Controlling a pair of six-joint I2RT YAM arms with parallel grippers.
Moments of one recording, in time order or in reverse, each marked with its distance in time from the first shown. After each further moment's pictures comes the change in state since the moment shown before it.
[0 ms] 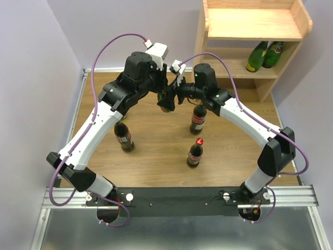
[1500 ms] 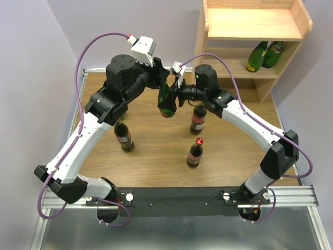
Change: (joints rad) left arm 0.000 -0.141 -0.100 0.230 0.057 -0.048; right arm 0.019 -0.043 -0.021 -0.005 -0.053 0.045
